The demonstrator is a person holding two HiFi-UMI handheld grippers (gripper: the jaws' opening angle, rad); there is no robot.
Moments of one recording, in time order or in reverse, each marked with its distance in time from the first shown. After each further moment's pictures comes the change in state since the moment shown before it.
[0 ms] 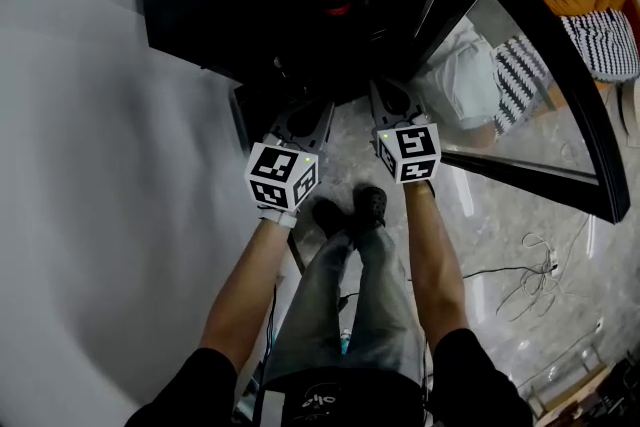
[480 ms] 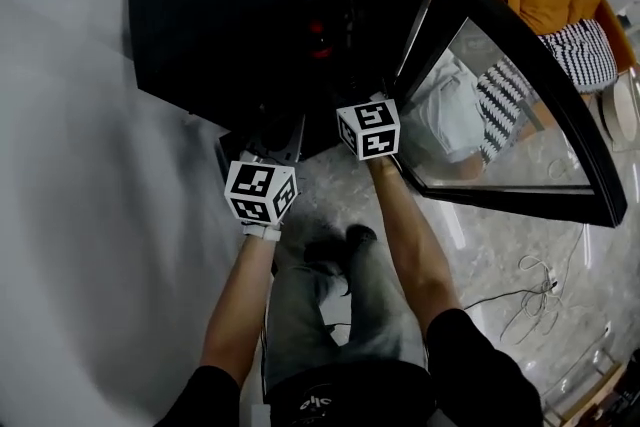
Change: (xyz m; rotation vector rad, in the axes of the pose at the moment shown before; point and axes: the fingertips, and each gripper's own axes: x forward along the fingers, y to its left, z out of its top) left arm 0.024 0.052 0.024 0.069 -0.117 0.044; right arm 0.108 -0.018 0.036 -0.018 -0.086 -0.003
